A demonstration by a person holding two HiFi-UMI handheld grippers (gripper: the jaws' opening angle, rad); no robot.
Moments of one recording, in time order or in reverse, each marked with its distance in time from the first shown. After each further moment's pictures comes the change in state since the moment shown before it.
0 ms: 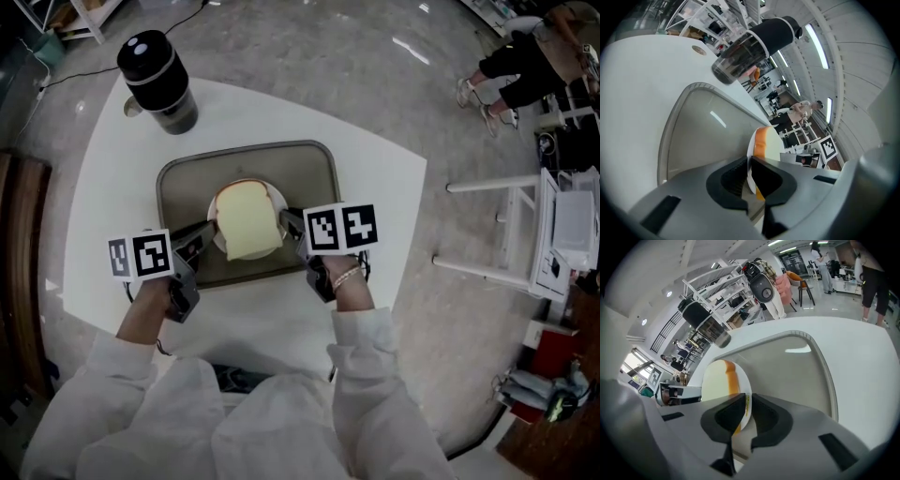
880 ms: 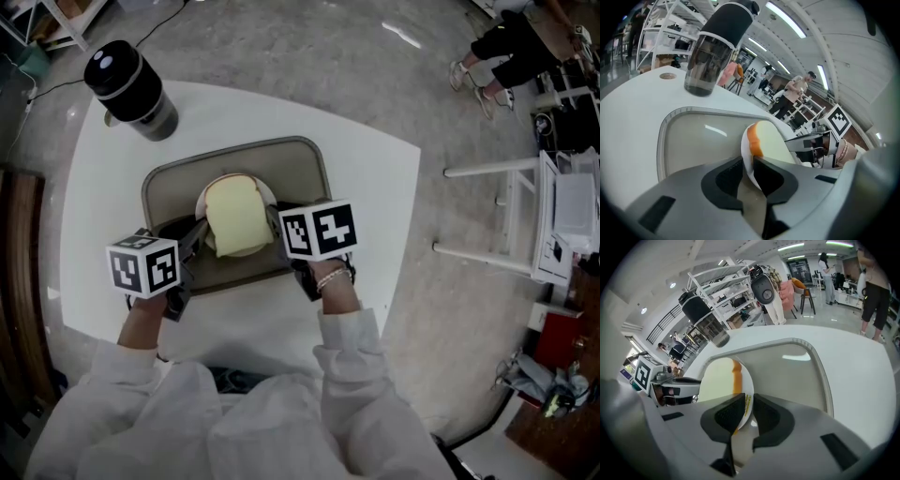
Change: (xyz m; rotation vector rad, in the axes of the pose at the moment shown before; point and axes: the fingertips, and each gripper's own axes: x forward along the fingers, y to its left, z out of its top) left arm 0.007 -0.001 0.009 0.355 0.043 0.167; right arm 0.001 0.000 0.006 -0.083 -0.018 -0.089
